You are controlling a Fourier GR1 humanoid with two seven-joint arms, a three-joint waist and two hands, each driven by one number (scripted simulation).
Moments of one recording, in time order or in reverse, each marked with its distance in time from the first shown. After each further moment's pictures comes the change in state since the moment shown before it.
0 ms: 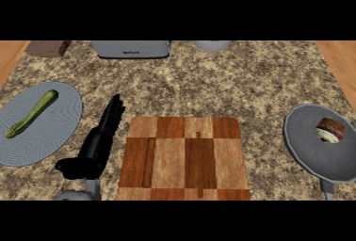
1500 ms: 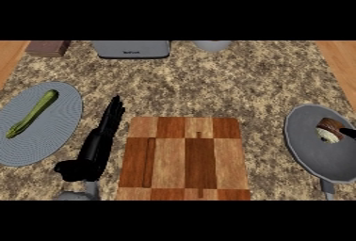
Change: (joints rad) left arm 0.010 0.016 -0.020 -0.006 0.017 0.012 -0.007; right arm -0.507 0.035 -0.041 0.303 0.113 -0.250 0.196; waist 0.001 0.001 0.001
